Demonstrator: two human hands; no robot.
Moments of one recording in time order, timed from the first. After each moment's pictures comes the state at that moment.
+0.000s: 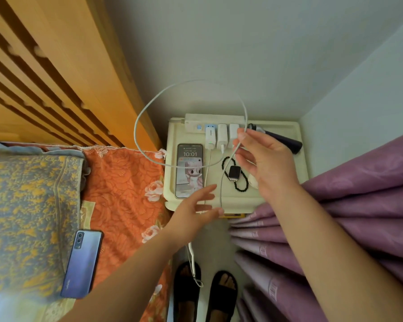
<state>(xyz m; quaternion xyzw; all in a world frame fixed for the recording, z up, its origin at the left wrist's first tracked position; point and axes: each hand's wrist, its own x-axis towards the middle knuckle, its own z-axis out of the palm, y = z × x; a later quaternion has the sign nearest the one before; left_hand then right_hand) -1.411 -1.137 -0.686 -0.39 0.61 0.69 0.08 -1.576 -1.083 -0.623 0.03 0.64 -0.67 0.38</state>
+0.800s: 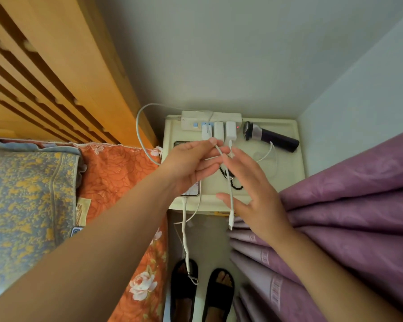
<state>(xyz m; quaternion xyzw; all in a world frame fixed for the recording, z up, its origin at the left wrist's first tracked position) -1.483 -1.188 -0.641 -0.41 0.37 0.83 -0.01 -1.550 -1.024 -0.658 -0.50 0.75 -0.39 0.18</state>
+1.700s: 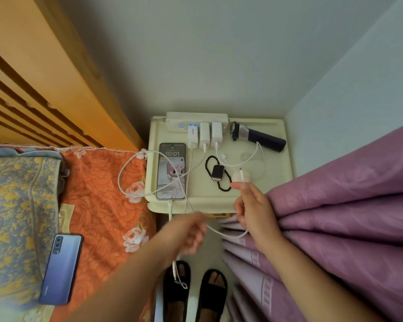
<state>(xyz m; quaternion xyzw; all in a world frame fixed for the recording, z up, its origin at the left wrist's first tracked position) -1.427 -1.110 -0.686 -0.50 0.39 0.74 0.21 -1.553 -1.006 -0.685 -0.02 0.75 -0.54 0.39</state>
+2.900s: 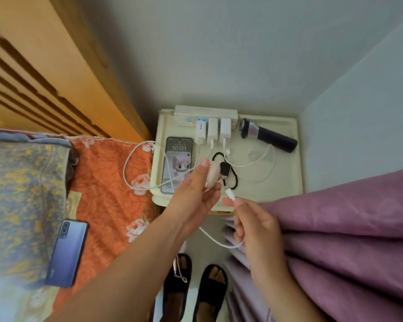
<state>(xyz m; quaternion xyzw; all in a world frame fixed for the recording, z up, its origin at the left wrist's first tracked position) -1.476 -1.118 -0.665 -0.50 0.23 0.83 -0.07 -1.518 -0.996 -0.655 0.04 0.67 -0.62 0.41</state>
